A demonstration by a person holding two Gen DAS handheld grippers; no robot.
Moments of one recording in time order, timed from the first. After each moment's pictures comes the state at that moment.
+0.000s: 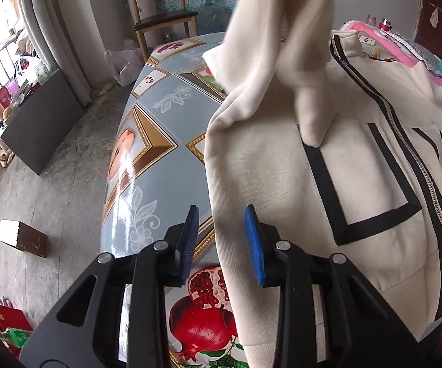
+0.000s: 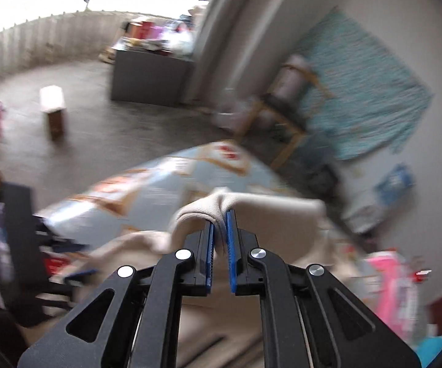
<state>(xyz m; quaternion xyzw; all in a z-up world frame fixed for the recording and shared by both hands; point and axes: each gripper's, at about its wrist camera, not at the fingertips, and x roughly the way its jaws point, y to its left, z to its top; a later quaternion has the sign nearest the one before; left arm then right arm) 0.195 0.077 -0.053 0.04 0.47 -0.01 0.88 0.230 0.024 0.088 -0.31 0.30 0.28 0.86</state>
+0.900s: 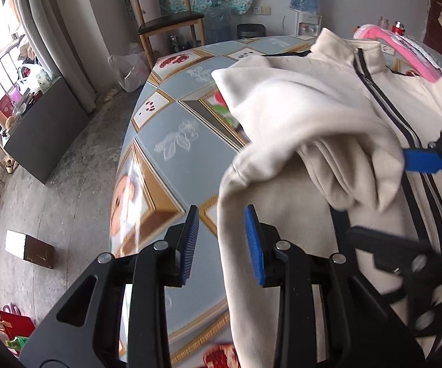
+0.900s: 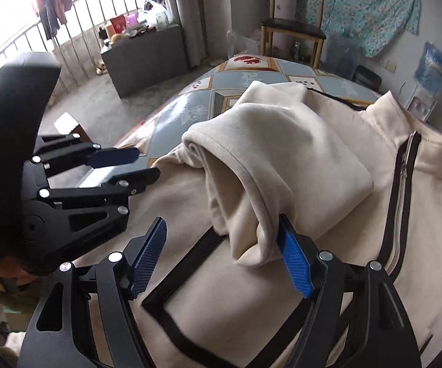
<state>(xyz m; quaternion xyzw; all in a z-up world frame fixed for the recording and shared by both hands) 0.255 0.084 -0.048 0.05 0.47 0.01 0.88 0.241 -0.030 -0.031 -0.14 0.46 0.27 0.84</state>
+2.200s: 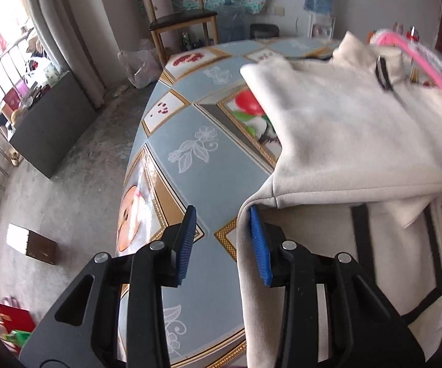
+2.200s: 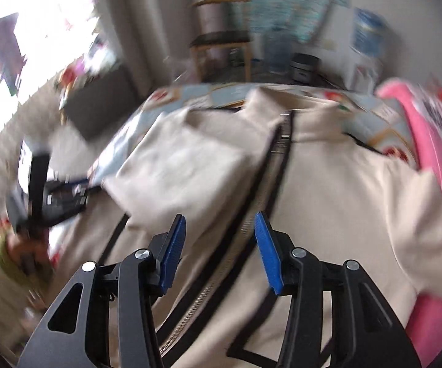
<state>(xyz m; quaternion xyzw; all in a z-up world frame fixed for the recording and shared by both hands) 0.275 0.100 -0.046 0.03 0.47 0.03 0.88 0.253 -0.209 0.047 -0.01 0.45 0.18 0.87</state>
